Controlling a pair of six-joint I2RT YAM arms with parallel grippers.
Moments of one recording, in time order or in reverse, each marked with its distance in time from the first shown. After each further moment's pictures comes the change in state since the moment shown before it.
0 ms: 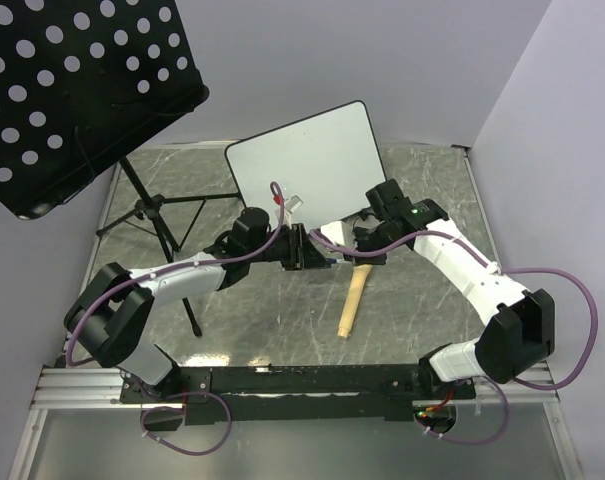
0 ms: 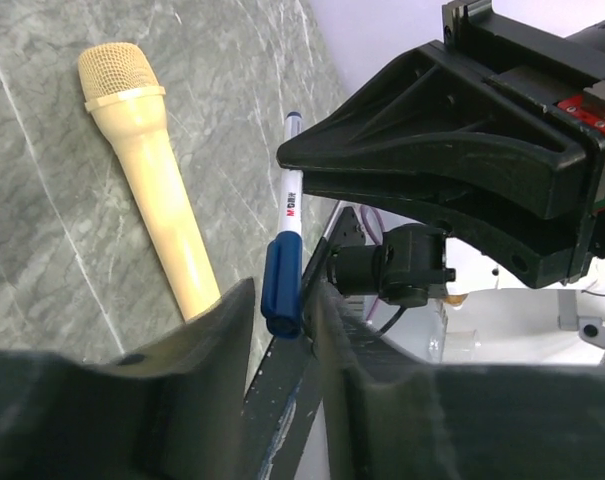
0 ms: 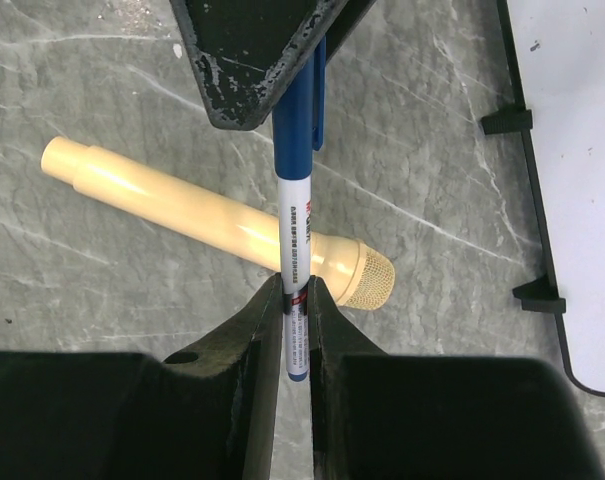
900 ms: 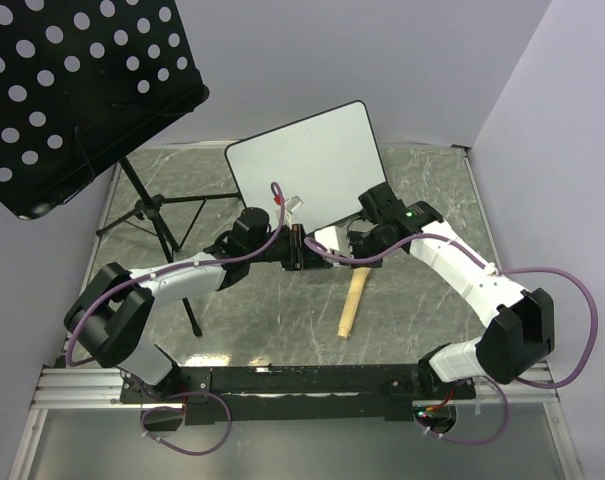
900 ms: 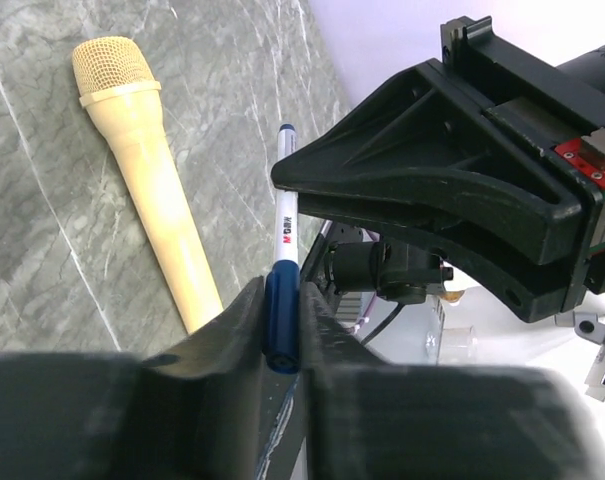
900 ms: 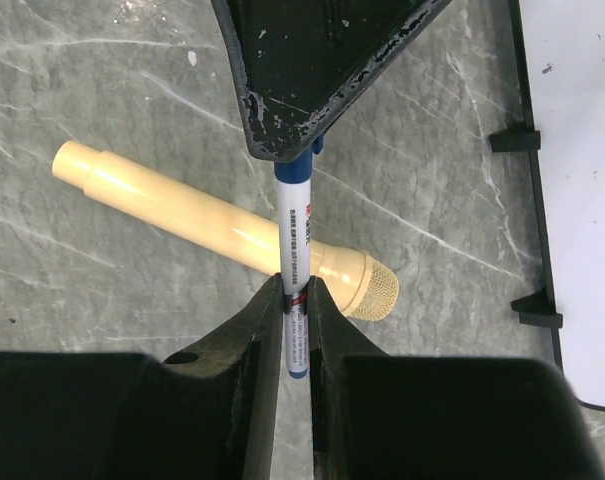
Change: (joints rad) left arm -0.002 0.000 0.000 -0.002 0.010 -0.002; right arm 0.054 0.000 0.000 0.000 0.030 0.009
